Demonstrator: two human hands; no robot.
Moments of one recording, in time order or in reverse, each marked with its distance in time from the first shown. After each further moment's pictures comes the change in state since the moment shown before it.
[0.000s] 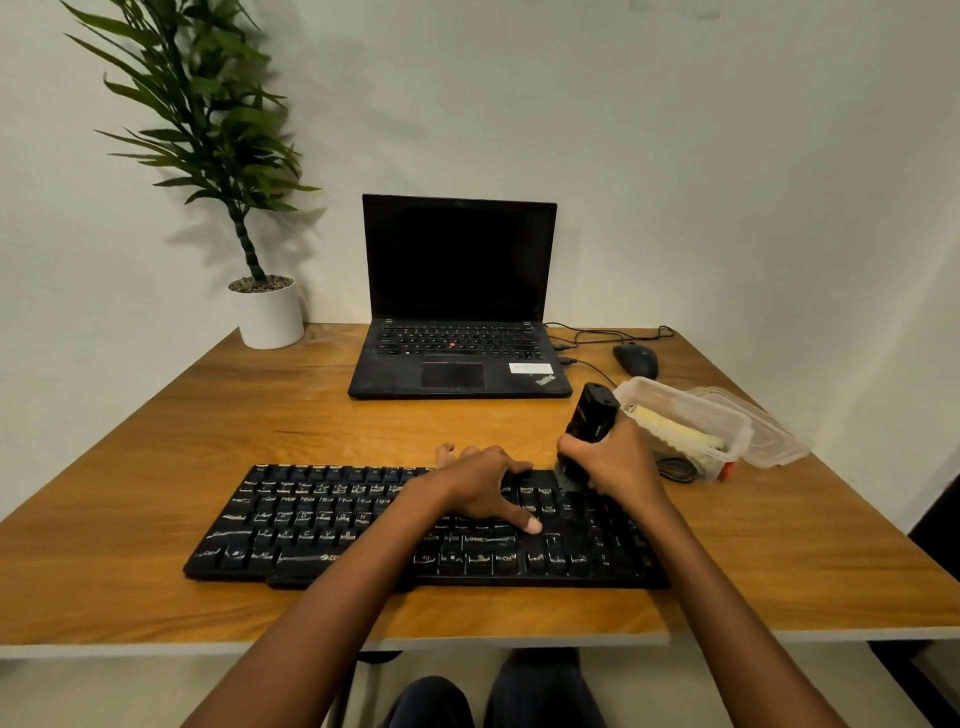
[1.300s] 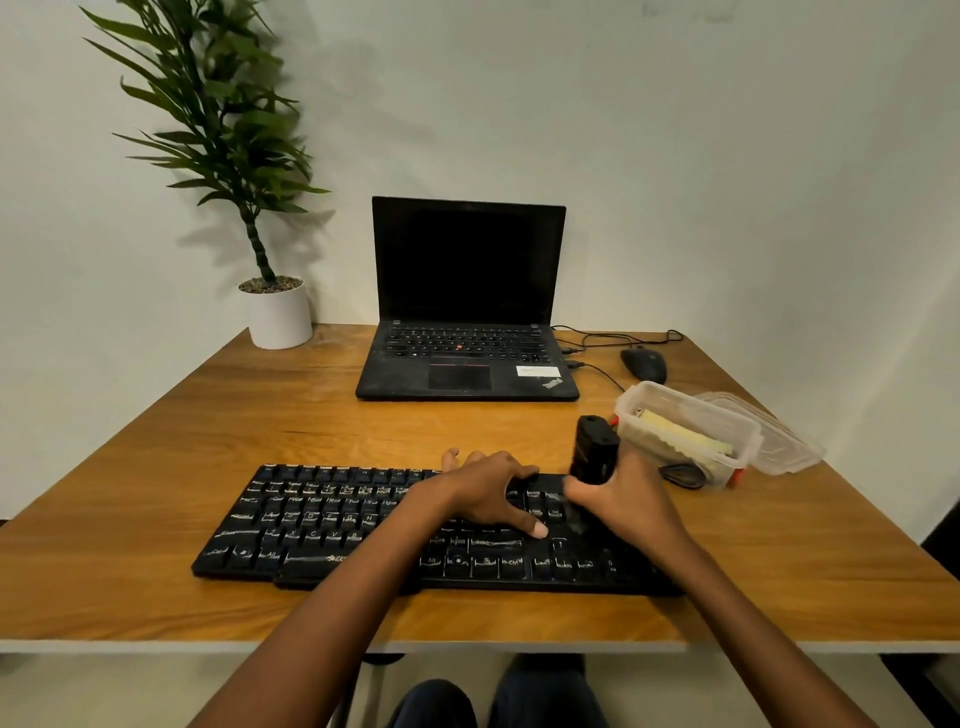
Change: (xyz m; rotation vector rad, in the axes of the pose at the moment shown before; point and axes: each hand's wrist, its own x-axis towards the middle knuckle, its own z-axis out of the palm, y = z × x) left_hand 0.000 -0.003 0.002 -0.008 -0.016 0.009; right_hand -0.021 0.011 -0.003 -0.075 -0.134 -0.048
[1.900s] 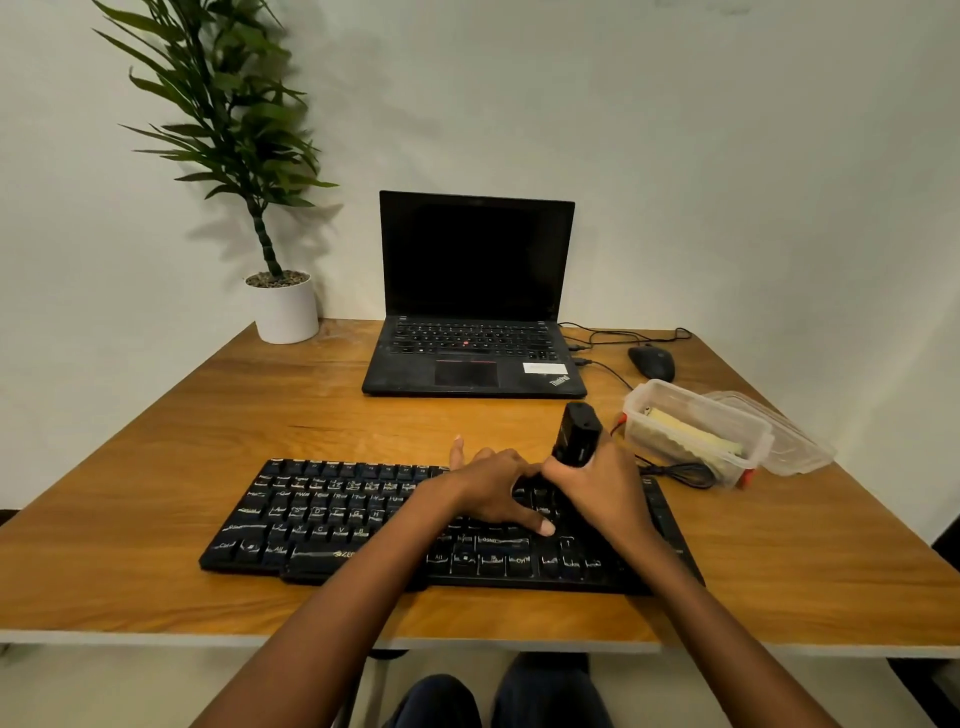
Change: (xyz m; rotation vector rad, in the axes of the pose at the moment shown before) left_hand 0.002 0.000 0.000 0.023 0.003 0.005; right_hand 0.014 -0.007 0.032 0.049 0.125 -0.072
